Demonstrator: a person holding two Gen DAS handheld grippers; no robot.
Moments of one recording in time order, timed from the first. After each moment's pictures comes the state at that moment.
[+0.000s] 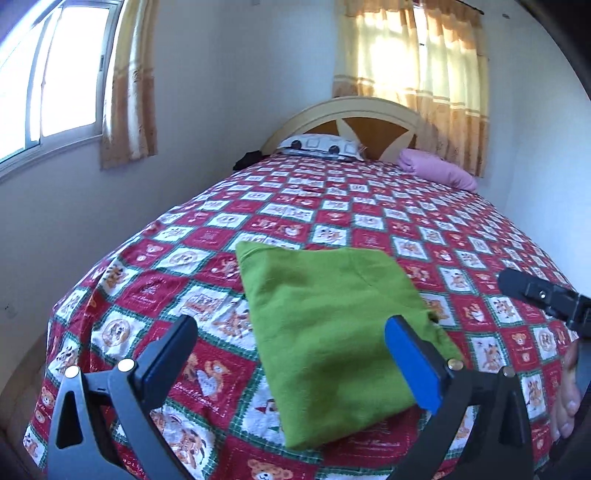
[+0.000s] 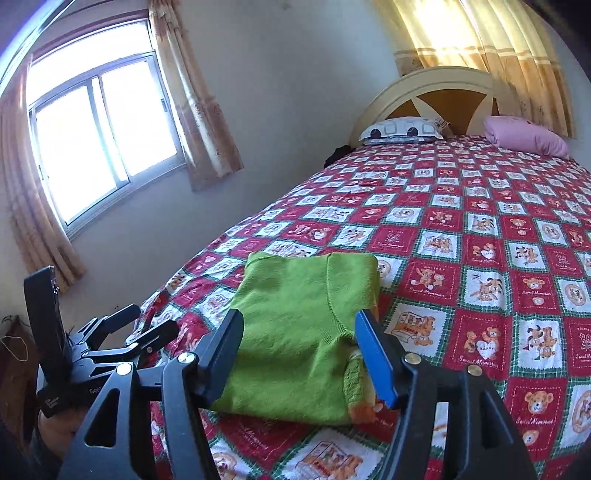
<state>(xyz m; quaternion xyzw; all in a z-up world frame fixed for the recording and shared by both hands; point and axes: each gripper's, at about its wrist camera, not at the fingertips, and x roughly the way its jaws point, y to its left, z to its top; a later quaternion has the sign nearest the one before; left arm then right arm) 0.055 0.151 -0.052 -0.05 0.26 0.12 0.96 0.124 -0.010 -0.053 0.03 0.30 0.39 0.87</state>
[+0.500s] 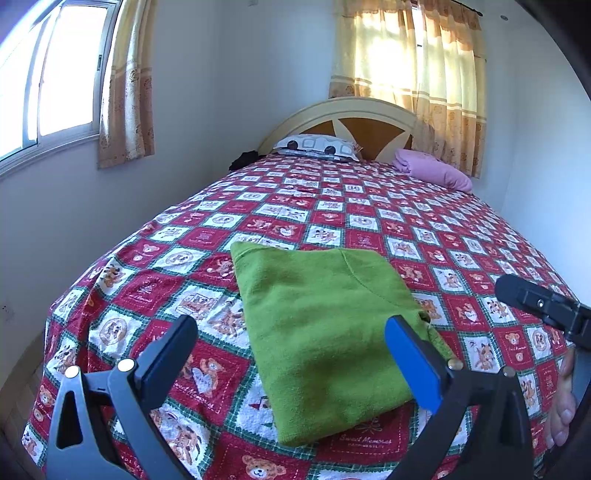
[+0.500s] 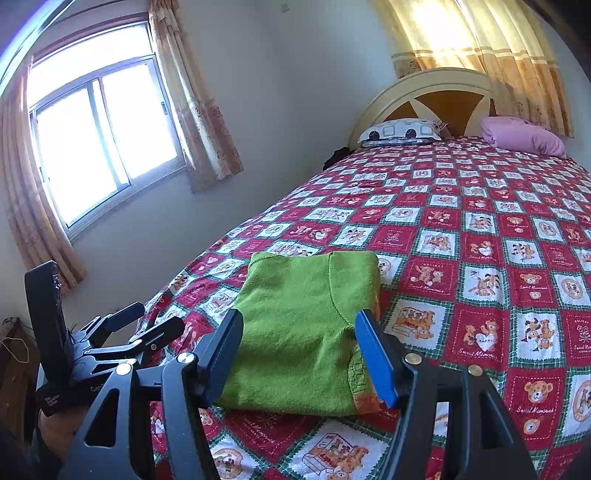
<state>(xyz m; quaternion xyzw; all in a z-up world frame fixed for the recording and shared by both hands) 0.052 0.144 -0.051 -0.05 0.26 0.12 0.96 0.112 -0.014 -0.051 0.04 0.29 0.39 0.87</state>
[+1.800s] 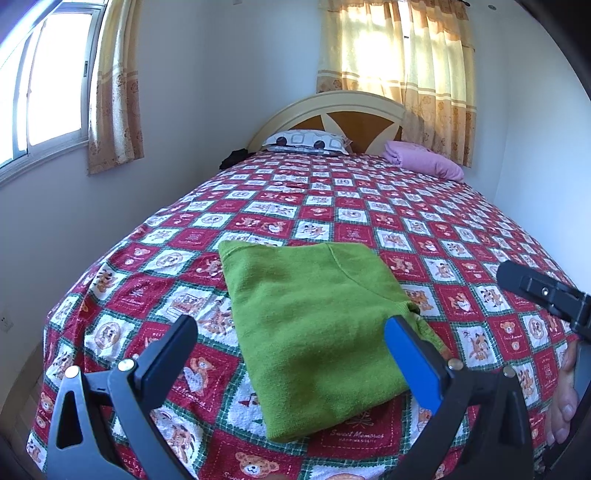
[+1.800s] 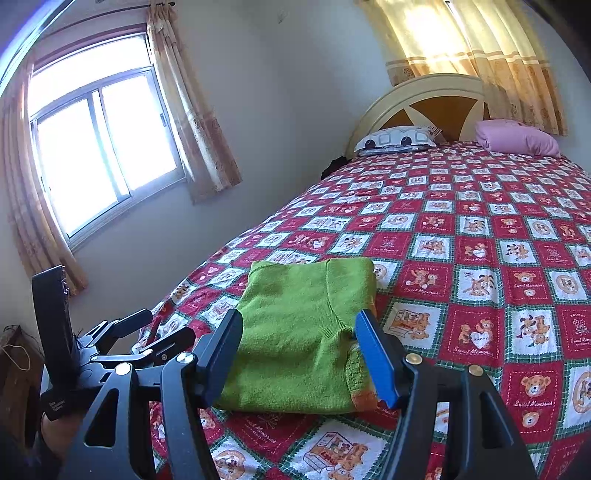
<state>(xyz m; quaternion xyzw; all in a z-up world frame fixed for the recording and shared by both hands) 0.055 0.128 -0.050 -0.04 0.27 0.11 0.96 0.107 -0.024 -0.045 0.05 0.27 0.38 0.88</state>
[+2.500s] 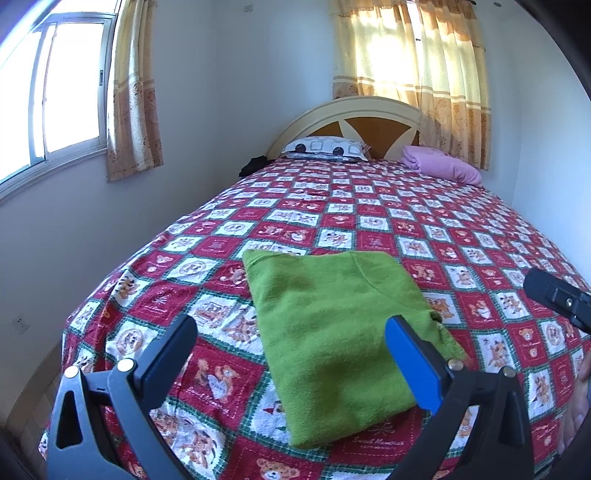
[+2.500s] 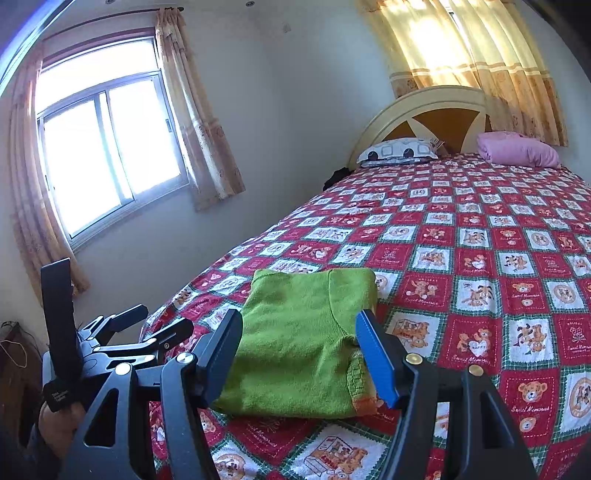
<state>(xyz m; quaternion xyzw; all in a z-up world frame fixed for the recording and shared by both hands) 0.054 0.139 -0.047 -0.02 0.26 0.15 0.95 0.098 -0.023 -0.044 0.05 0.26 0.38 0.89</state>
